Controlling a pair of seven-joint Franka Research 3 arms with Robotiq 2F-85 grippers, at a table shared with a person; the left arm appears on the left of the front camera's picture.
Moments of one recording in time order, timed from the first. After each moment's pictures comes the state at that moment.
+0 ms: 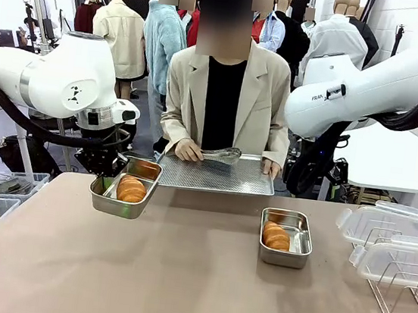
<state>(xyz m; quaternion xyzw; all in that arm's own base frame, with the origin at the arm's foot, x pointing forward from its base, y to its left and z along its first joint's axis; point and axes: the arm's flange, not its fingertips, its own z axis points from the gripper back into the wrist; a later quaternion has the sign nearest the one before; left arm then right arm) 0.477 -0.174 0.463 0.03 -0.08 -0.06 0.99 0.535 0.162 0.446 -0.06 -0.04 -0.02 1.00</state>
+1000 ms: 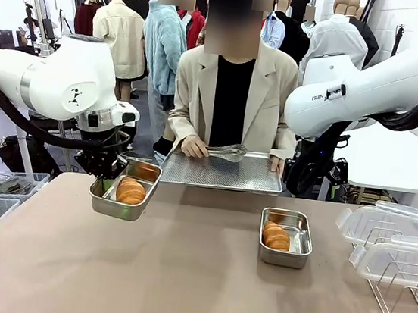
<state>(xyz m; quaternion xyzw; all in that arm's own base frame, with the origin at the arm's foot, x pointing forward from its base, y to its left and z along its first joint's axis) 0.480 -0.168 0.451 0.03 -0.07 -0.05 1.00 0.535 0.162 0.446 -0.06 -0.04 -0.02 1.00</state>
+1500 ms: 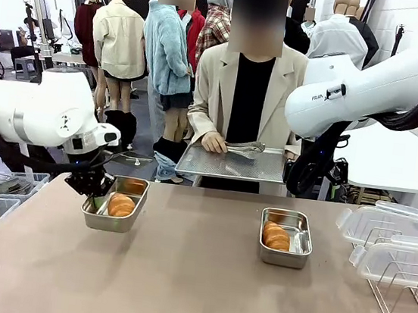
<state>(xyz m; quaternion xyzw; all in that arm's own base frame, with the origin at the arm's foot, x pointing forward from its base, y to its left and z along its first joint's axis) 0.510 -0.110 0.374 -0.04 -0.06 -0.02 1.00 0.535 0.162 0.447 -0.06 -0.04 -0.02 1.00</state>
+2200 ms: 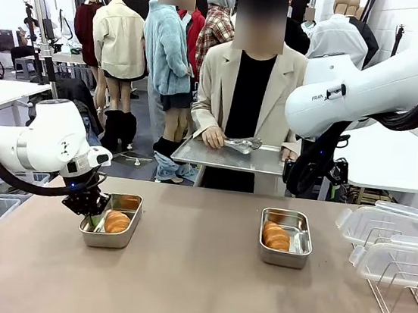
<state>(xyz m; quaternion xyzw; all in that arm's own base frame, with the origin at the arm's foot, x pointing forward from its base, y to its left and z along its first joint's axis) 0.523 -0.087 0.316 -0.06 -0.05 -0.01 1.00 0.535 0.162 0.447 -0.06 -0.04 -0.02 1.00</state>
